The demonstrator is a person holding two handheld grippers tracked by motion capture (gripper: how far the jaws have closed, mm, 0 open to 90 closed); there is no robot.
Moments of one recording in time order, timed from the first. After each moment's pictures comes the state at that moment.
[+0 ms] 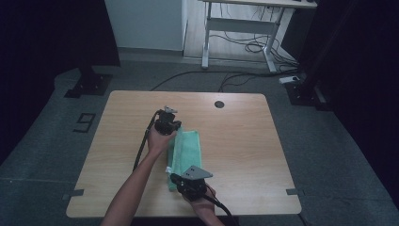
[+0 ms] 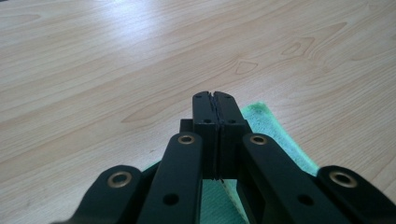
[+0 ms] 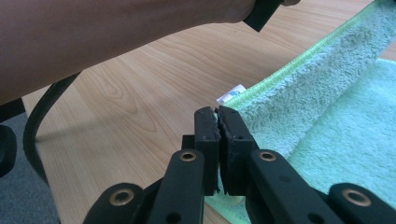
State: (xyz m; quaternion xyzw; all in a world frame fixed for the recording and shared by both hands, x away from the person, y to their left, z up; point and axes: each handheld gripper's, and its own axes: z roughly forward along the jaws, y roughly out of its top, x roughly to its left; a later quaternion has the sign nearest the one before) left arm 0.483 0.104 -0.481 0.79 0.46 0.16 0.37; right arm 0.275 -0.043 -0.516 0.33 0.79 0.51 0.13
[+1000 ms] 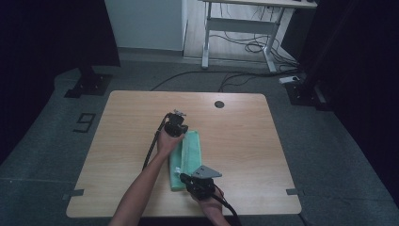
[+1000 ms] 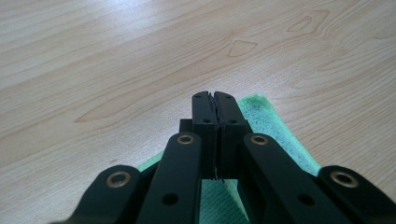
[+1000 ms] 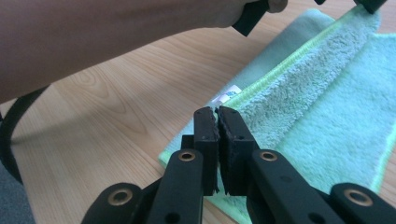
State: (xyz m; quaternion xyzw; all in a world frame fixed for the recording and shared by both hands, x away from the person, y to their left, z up) left arm 0.498 0.075 -0.511 0.80 0.47 0.14 0.34; right arm 0.281 -0.070 -0.530 0.36 0.78 0.50 0.13
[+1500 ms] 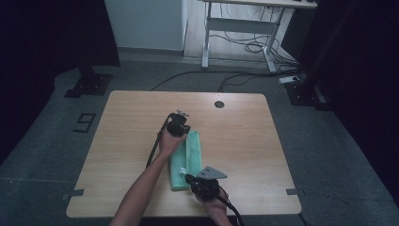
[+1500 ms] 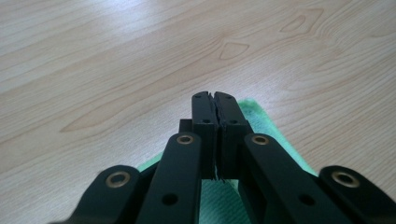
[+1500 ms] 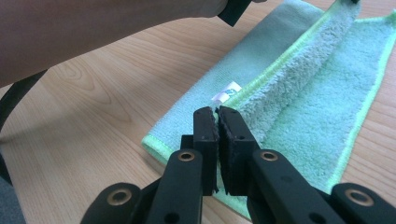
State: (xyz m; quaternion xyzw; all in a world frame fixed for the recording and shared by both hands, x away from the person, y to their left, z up) left arm 0.500 0.066 -0.511 0.81 0.46 0.14 0.34; right arm 0.280 -0.085 -0.535 0.38 0.77 0.49 0.13
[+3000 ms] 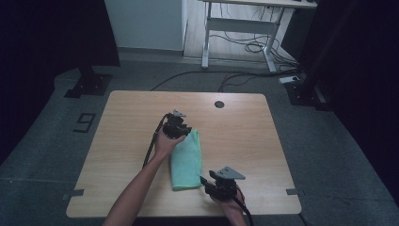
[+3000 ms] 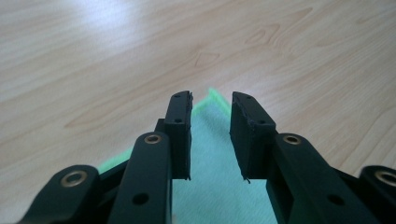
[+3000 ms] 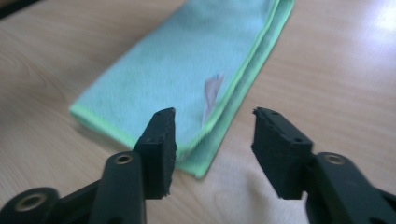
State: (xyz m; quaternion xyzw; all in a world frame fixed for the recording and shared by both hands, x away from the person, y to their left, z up) left arm 0.475 0.081 -0.490 0.81 0.44 0.13 0.37; right arm 0.279 -0.135 -0.533 0.43 0.76 0.46 0.16
